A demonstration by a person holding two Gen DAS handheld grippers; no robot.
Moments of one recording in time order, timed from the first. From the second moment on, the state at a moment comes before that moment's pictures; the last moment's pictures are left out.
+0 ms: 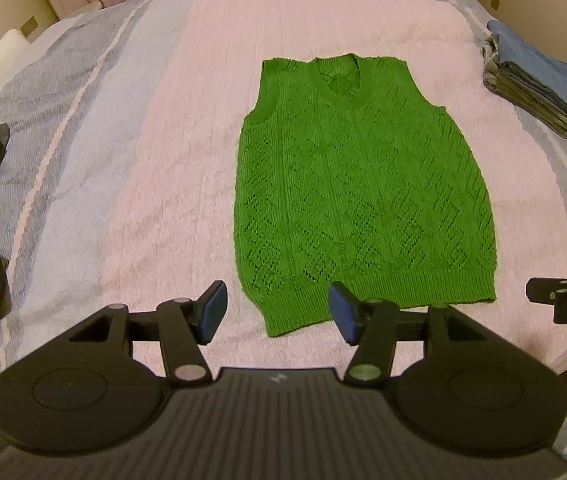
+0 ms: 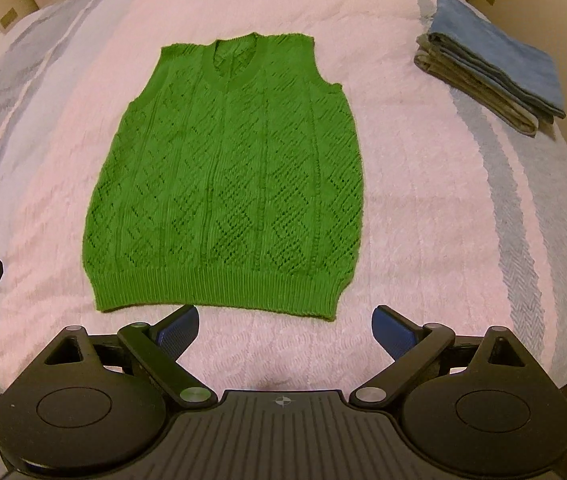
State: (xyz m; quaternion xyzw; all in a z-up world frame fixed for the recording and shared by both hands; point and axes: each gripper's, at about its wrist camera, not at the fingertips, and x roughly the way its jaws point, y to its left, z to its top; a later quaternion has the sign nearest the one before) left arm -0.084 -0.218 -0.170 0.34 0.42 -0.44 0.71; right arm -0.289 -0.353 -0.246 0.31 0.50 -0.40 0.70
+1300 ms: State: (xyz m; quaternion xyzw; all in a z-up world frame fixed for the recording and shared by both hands) left arm -0.097 -0.243 -0.234 0.35 0.50 -0.39 0.69; right arm -0.300 -0.404 -0.316 0.32 0.58 -0.33 0.67
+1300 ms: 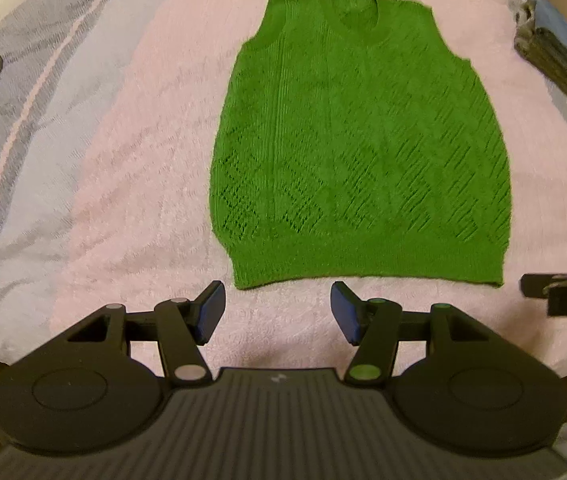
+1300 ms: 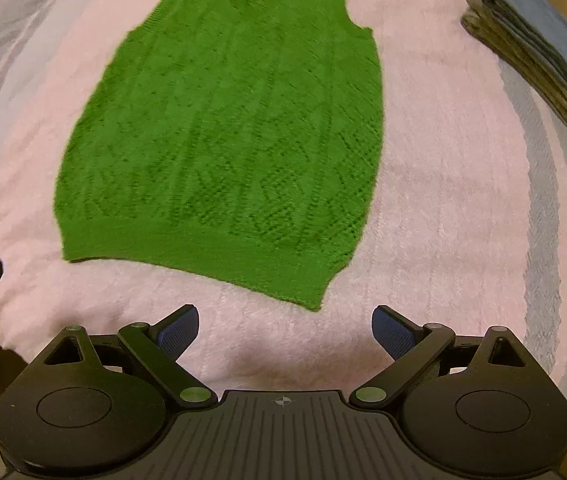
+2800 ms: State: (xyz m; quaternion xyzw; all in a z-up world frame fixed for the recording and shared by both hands) left arm 0.178 -0.616 -0.372 0.34 0.36 -0.61 0.62; right arm -0.157 -0.794 -0.427 0.23 0.41 -0.34 0.81
